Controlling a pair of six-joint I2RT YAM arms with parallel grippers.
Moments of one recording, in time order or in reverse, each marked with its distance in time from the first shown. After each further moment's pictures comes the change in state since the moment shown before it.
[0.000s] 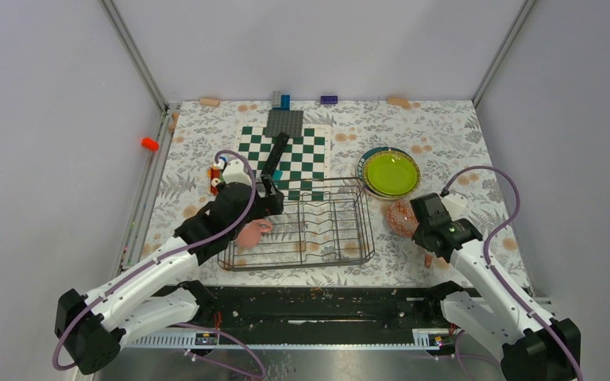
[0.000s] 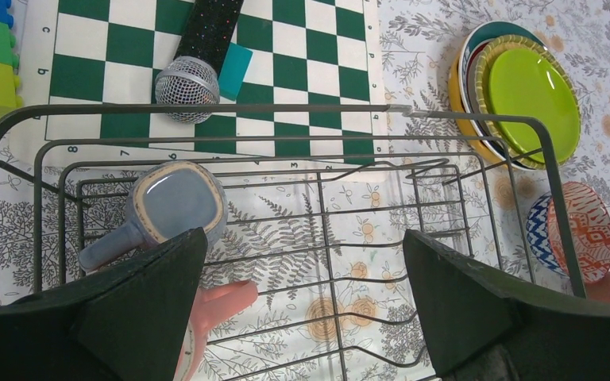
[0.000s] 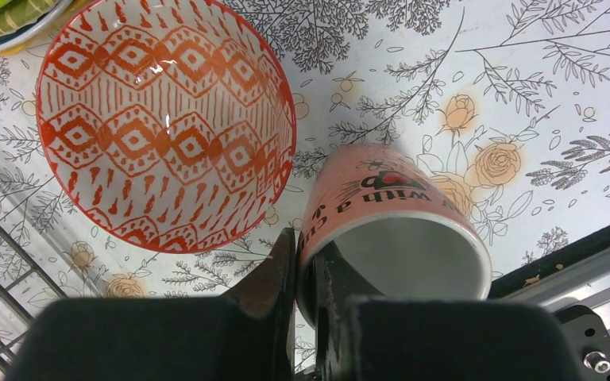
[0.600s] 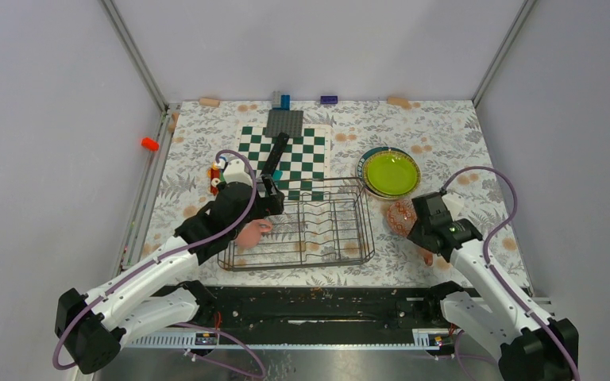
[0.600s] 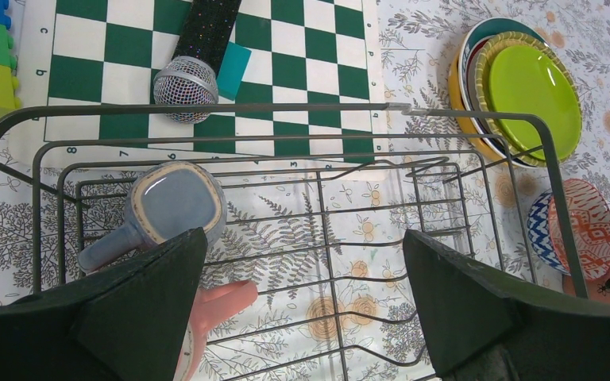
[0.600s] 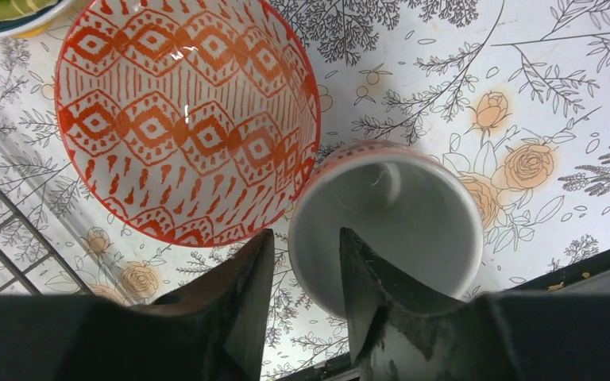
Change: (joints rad) left arm 0.000 0.010 0.005 0.000 0.008 0.007; right arm -0.031 0.021 -0.017 0.049 -0.078 -0.029
